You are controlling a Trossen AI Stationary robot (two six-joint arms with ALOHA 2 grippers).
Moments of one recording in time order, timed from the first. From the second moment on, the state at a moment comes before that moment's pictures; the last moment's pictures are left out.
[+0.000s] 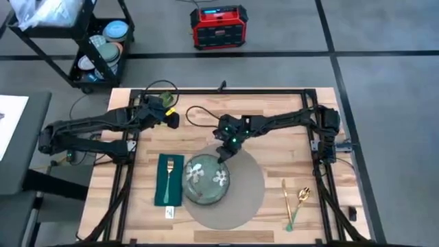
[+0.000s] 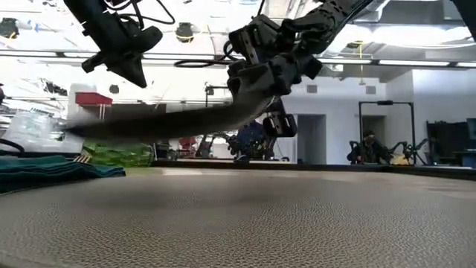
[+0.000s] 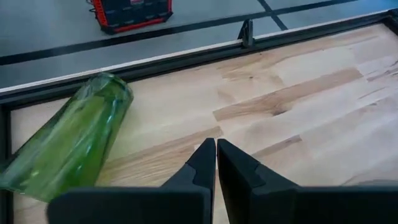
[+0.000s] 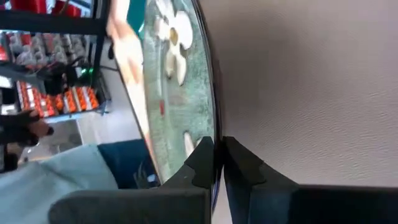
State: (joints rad) left arm 0.28 0.94 0.82 -0.72 -0.58 -0.75; right arm -0.15 1.92 1.25 -0.20 -0.70 0.81
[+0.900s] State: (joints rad) left arm 0.28 0.94 0.82 -0.72 -0.58 -0.75; right arm -0.14 1.92 1.25 -0.29 -0.71 0.75
